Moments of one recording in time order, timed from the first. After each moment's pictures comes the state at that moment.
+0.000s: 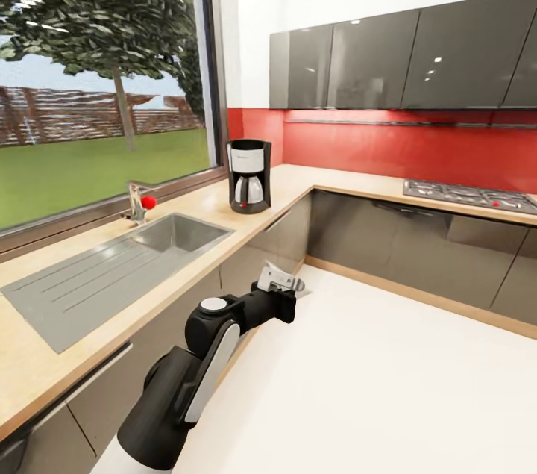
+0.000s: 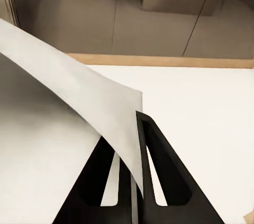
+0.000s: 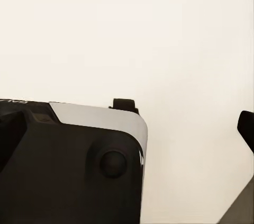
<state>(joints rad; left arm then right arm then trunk) -0.52 -0.17 -0.44 -1.56 0.18 0.86 -0.14 -0.09 -0.02 0.00 -0.14 0.07 -0.14 0.00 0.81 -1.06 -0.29</state>
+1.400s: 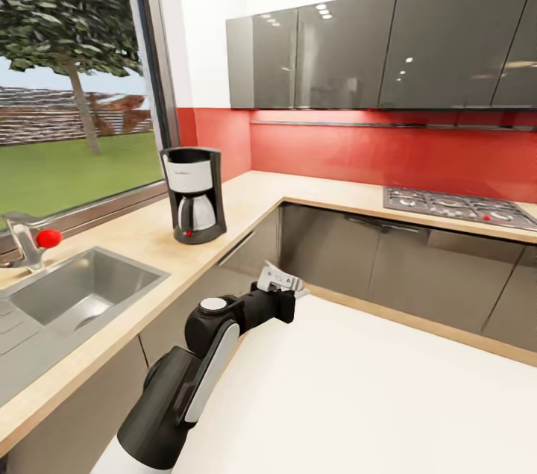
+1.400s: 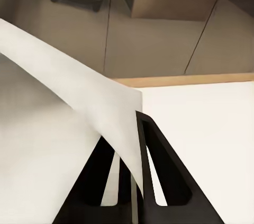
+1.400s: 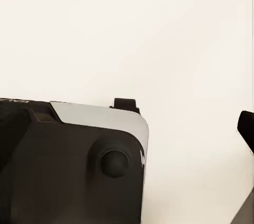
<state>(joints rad) -0.52 -0.17 -0.44 -1.56 0.18 0.86 -0.14 -0.09 -0.02 0.01 -0.14 0.07 -0.13 0.00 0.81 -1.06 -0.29</state>
